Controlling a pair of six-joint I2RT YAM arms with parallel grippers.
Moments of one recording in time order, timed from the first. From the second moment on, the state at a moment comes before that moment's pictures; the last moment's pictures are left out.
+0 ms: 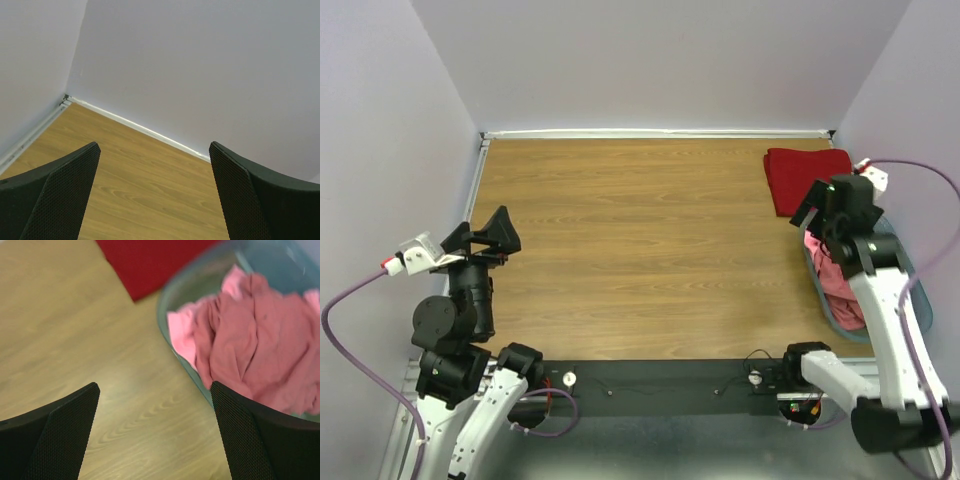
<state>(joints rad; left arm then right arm) -0.34 0.28 0.79 -0.21 -0.52 -0.35 0.08 0.92 1.14 -0.84 0.41 0.44</state>
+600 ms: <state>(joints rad) -0.34 0.23 0.79 -0.32 -0.43 -0.42 -0.27 1.44 0.99 -0.66 0.45 0.61</state>
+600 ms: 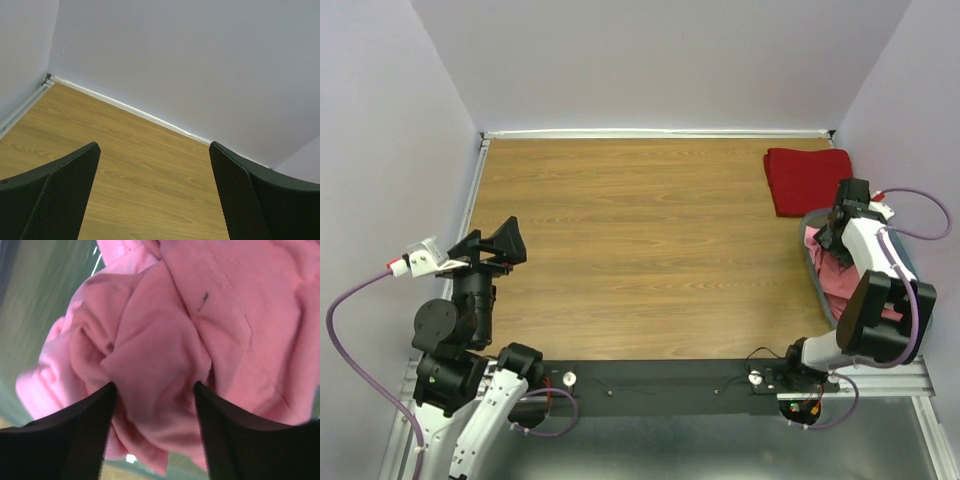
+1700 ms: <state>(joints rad) -0.34 0.39 0.79 -0.27 -0.34 -0.42 -0.09 1.22 1.70 -0.69 -0.22 0.44</state>
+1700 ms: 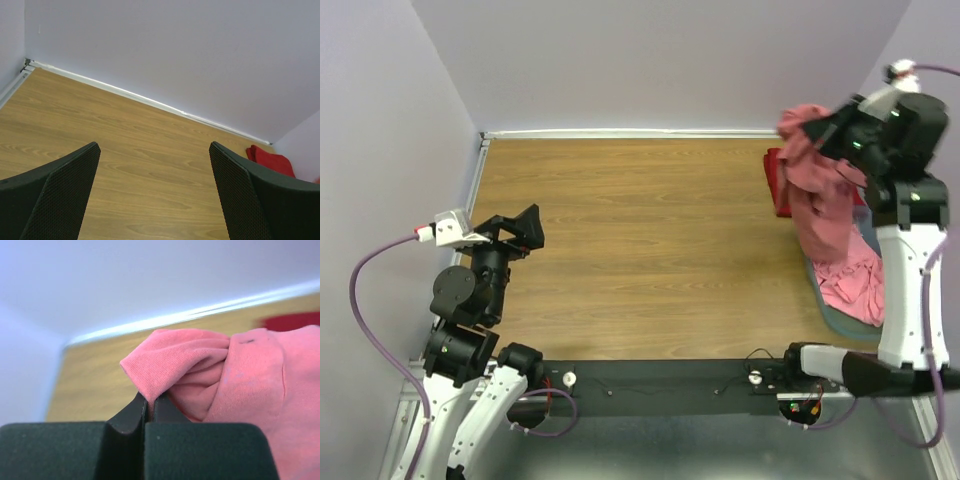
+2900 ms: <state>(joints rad) -0.34 0.85 0.70 -0.41 -0.10 -0.64 0.43 1.37 1.14 -0.49 0.10 0.39</state>
